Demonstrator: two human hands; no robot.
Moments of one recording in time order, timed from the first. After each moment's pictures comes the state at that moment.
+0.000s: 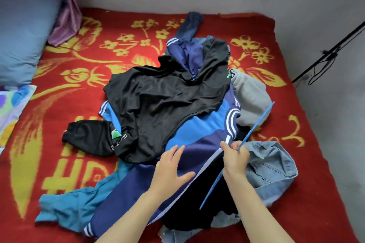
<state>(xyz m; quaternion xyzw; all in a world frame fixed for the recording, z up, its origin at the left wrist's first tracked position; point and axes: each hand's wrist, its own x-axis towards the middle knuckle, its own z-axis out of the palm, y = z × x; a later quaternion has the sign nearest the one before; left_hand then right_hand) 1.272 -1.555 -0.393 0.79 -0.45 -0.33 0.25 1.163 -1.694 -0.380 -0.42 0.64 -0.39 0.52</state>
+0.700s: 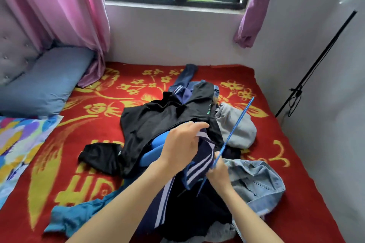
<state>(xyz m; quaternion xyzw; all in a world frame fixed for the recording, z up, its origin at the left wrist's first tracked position) 1.220 -1.537 -0.194 0.68 -0.59 0.00 0.44 1.104 -1.616 -0.326 -0.71 0.44 -0.26 0.49</state>
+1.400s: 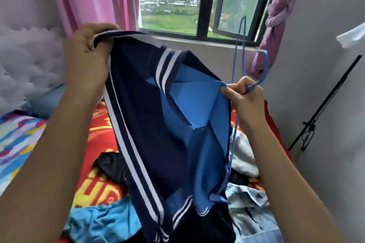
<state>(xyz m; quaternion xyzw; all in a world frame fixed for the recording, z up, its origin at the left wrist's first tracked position) 1.297 -1.431 -0.011 0.61 -0.35 0.16 0.69 1.123 -1.631 -0.074 -0.65 0.16 -0.47 0.57</state>
